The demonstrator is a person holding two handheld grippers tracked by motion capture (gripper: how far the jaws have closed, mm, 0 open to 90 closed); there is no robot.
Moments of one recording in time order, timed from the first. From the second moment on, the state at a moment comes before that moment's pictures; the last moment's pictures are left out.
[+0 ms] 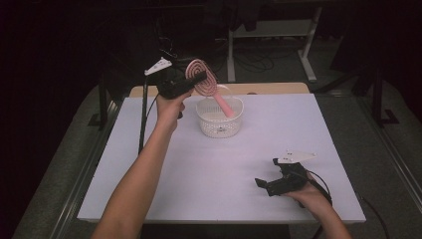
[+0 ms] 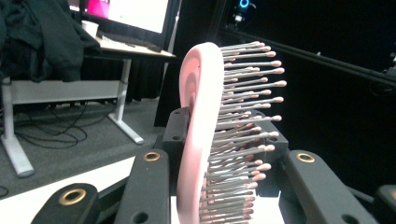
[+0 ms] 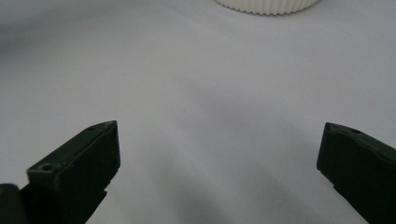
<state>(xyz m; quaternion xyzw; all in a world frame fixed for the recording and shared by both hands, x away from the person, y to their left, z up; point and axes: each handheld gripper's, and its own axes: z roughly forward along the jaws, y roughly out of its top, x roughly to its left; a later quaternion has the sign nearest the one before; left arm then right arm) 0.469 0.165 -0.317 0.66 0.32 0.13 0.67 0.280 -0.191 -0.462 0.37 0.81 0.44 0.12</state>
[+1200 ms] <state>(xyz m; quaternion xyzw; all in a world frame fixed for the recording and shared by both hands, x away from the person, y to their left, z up) 0.475 0.141 -0.375 0.67 0.36 0.11 0.64 0.279 -0.191 -0.462 0.36 0.81 0.44 0.12</state>
